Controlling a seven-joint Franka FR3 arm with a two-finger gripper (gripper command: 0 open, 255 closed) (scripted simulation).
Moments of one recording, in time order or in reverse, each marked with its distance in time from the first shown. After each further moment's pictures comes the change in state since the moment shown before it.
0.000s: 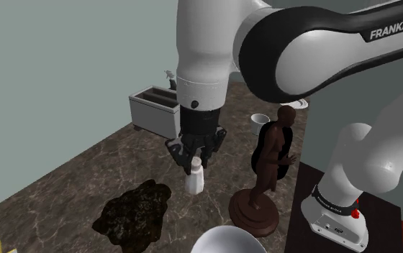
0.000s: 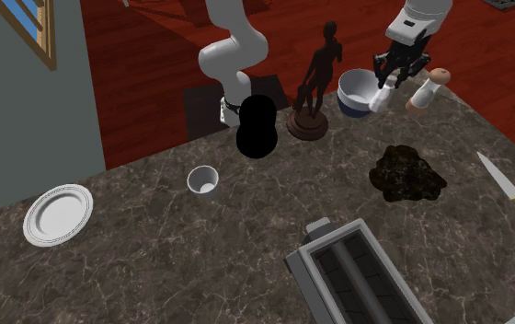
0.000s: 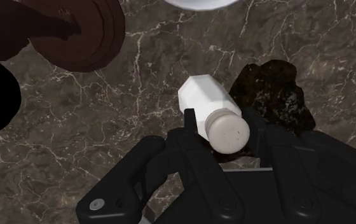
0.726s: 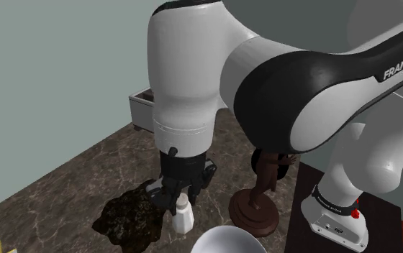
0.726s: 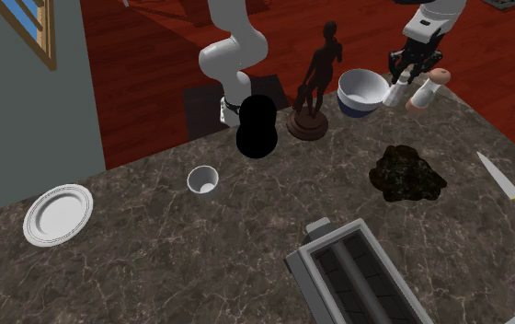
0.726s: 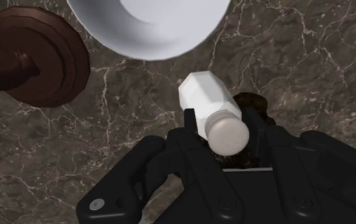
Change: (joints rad) arm 0.033 0.163 0.143 0.083 -0.090 0.072 0.207
